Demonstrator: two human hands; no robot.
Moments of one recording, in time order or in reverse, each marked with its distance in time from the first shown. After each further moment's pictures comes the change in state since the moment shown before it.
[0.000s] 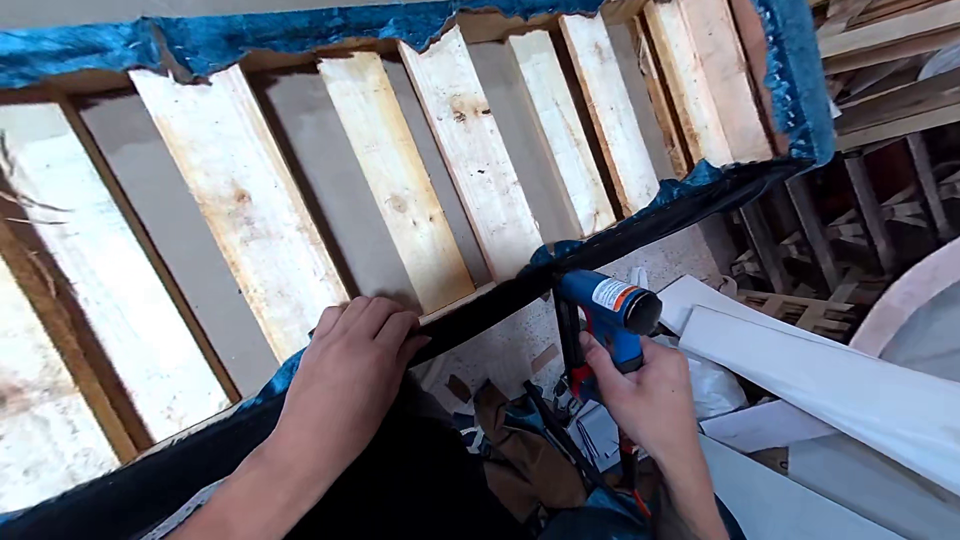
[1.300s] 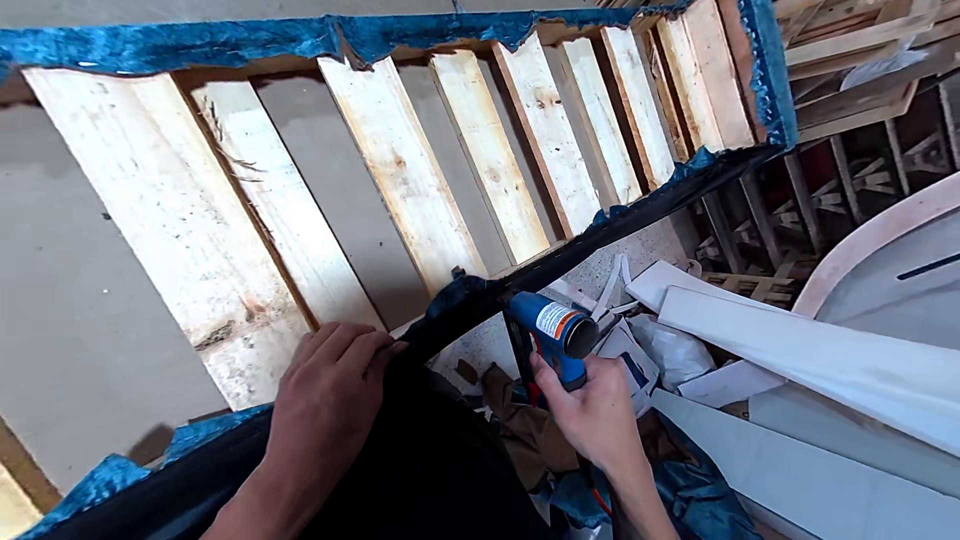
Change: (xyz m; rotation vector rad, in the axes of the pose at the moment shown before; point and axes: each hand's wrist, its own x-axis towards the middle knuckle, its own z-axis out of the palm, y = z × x) left_hand -0.142 -0.106 -0.069 -0.153 0.155 -0.125; right_hand -0.136 -0.151 0.088 0.077 -0.024 -0.080
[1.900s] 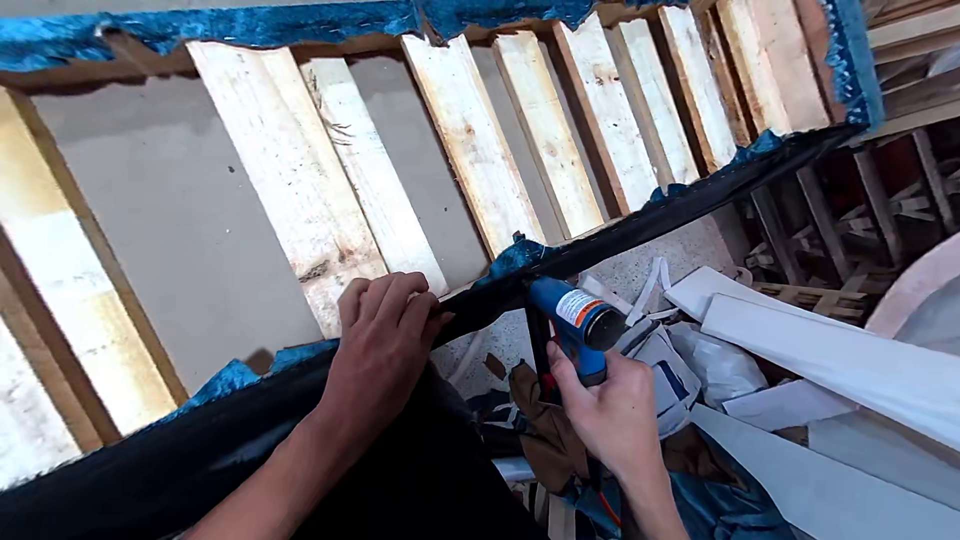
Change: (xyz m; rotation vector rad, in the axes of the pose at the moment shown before) left_hand -0.025 -0.018 -0.014 0.133 0.032 0.159; right_hand -0.042 -0.037 0.040 -0.063 0.091 -0.046
